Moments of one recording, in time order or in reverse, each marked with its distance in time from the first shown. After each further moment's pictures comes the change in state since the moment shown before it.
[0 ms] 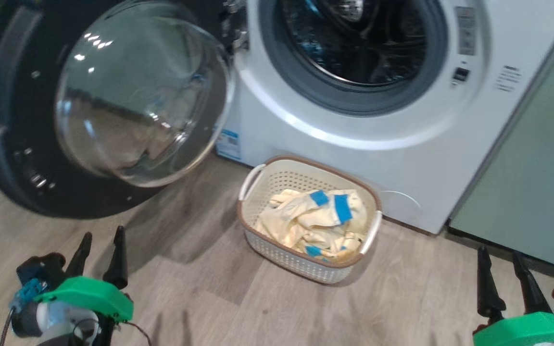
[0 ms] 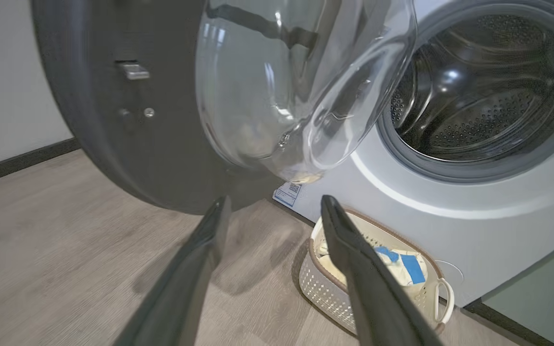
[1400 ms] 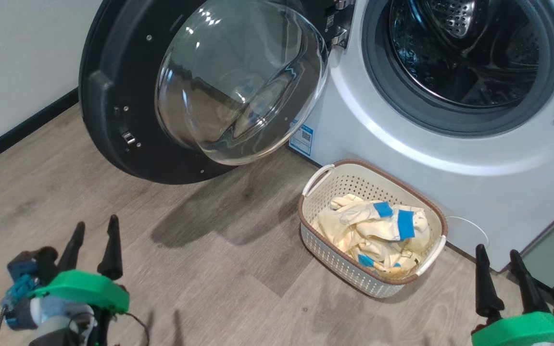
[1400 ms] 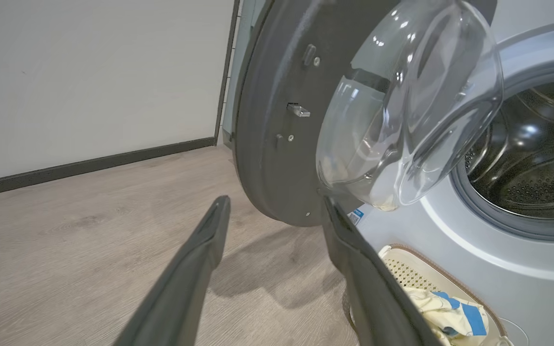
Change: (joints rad) left arm 0.000 -0.017 0.038 -0.057 0.025 0.000 -0.001; right arm -0.001 0.003 0.002 -0.001 0.000 0.000 0.000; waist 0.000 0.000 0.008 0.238
